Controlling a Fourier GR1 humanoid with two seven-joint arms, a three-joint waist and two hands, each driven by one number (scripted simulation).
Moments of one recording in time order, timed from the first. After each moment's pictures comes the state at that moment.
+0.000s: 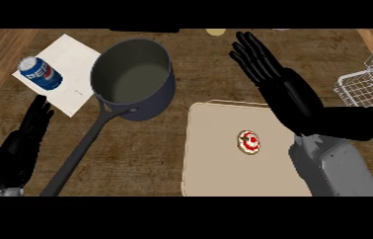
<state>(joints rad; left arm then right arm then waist) 0.09 0.41 0.01 -1.62 0.15 0.15 0.07 -0.43 -0.24 0.23 -1.69 -0.38 0.11 0.08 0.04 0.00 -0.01</state>
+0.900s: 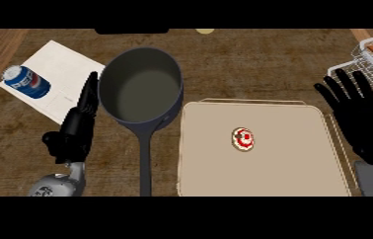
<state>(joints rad) -0.10 0.20 -0.16 -1.61 0.00 0.28 0.04 -0.17 -0.33 -0.20 -1.40 -1.00 0.63 0.03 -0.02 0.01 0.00</state>
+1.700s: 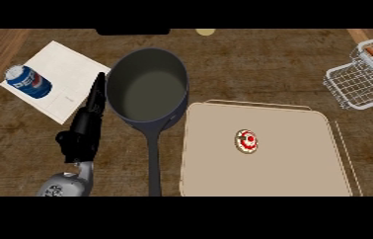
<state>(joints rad) -0.11 0.17 -0.18 -1.59 -0.04 0.30 0.05 -0.19 -0.78 -0.32 -1.82 -0.40 0.83 0.06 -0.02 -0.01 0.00</state>
